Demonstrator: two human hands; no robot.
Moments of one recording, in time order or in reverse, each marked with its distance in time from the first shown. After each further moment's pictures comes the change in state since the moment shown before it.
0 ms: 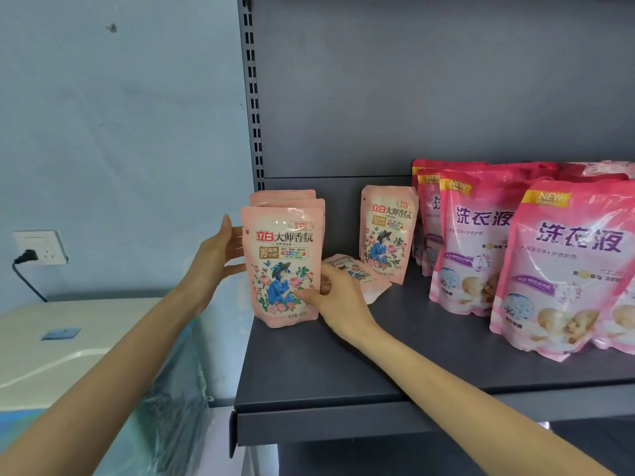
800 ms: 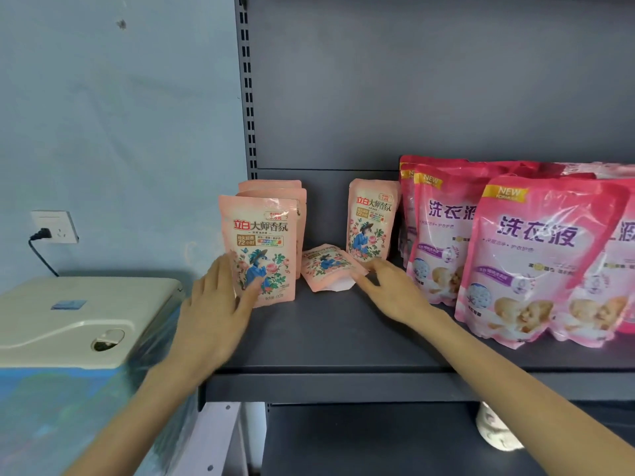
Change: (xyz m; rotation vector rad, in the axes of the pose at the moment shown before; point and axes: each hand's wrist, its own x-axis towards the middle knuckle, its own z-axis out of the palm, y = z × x) left_hand -0.108 -0.013 0.048 0.872 0.166 0.085; right_hand -0.012 0.041 -0.110 -0.706 -0.086 0.129
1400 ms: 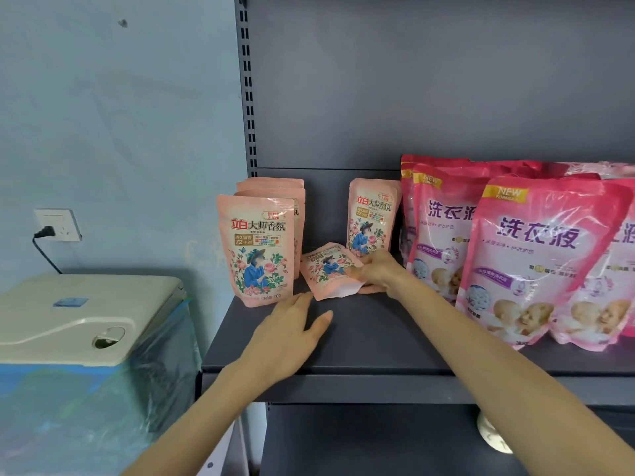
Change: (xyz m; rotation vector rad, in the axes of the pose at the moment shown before) left_hand -0.012 0.060 0.038 -0.014 -0.377 0.111; right_hand 0.053 -0.008 0.006 0.682 -0.155 0.415
